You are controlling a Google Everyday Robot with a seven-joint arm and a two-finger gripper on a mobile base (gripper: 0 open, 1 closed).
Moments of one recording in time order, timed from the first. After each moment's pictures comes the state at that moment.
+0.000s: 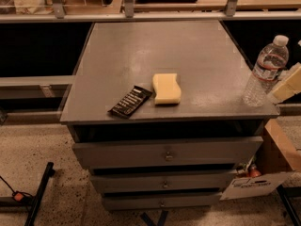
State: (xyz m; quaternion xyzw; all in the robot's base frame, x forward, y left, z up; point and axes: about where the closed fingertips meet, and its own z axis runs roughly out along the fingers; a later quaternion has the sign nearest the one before) arm 0.522 -0.328 0.931 -0.43 0.86 -0.02 0.29
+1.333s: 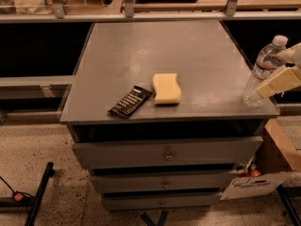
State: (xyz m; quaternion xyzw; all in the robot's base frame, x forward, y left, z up) arm 0.540 -0.307 0.907 -0.42 0.85 0.05 0.32
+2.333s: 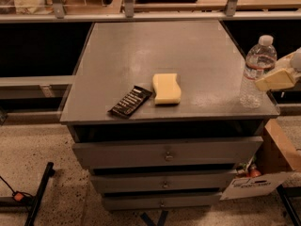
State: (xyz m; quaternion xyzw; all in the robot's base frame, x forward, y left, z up) arm 0.540 -0.301 0.894 -0.39 0.85 0.10 0.32
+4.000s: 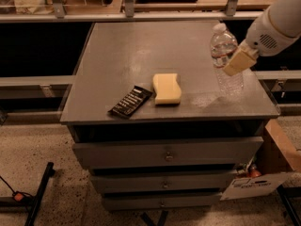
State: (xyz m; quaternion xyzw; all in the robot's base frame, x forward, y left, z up) arm 0.575 -0.230 0.922 -0.46 0.86 0.02 0.24
